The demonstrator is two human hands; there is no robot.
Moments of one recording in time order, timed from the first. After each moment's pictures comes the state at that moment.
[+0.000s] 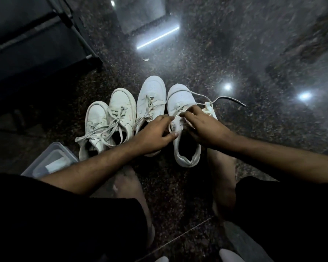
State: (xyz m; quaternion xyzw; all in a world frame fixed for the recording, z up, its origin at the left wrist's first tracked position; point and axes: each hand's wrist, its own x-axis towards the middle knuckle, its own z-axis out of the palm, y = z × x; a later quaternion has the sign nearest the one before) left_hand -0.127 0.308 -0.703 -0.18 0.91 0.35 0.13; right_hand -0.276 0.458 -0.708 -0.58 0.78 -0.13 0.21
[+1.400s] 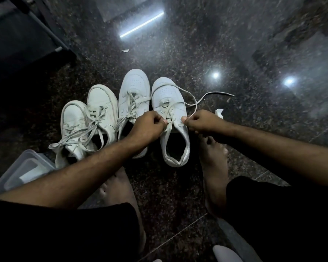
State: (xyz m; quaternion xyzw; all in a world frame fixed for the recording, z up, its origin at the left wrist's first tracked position) left_hand -0.163 0.325 -0.720 -0.38 0.80 0.45 0.10; right_hand -0.306 0.471 -0.726 -0.19 0.84 -0.19 0.47
